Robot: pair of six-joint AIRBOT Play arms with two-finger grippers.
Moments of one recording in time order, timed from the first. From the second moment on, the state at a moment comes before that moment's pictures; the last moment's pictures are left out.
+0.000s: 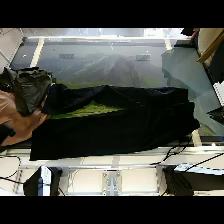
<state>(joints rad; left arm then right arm) 0.95 -0.64 0.70 1.42 -1.32 -1.67 -1.06 -1.42 1.25 -0.90 1.59 0.96</state>
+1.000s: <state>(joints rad) 1.28 -1.28 0.69 1.19 -1.35 -0.89 -1.06 -1.15 1.24 -0.73 1.64 1.05</state>
